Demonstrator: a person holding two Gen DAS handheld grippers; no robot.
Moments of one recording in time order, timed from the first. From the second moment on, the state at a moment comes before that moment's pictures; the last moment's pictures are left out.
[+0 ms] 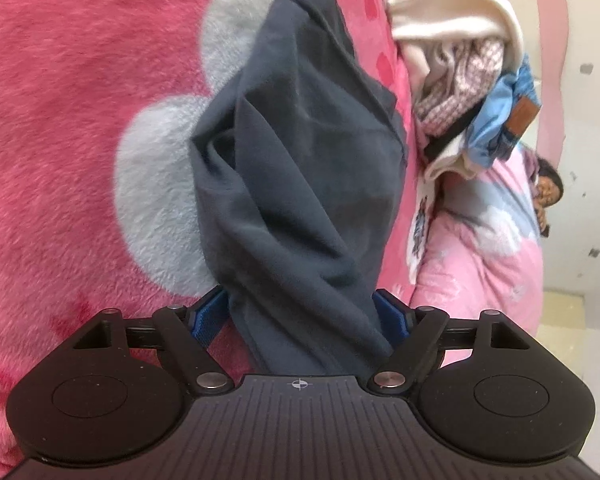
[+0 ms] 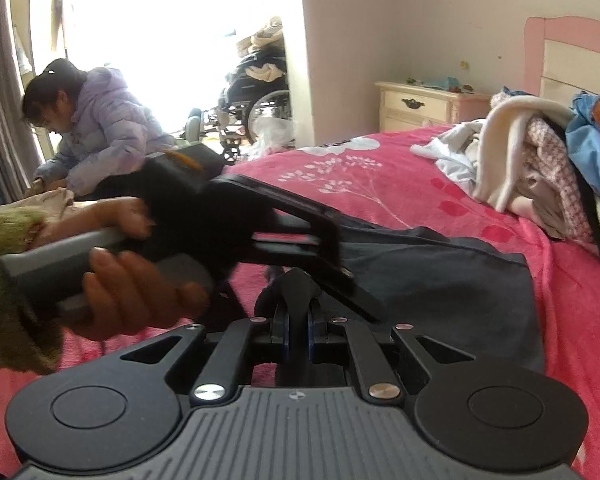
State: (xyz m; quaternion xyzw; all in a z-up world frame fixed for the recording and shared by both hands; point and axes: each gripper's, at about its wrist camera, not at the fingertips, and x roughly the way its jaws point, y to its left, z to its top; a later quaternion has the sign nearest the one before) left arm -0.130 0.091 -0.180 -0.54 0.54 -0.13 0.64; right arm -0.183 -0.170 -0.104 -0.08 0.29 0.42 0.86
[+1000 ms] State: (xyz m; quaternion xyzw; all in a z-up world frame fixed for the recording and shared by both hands) left arm -0.138 0.073 -0.178 -0.38 0.52 -0.17 0.75; right arm -0.103 -0.271 -0.079 0.19 0.42 0.40 0.79
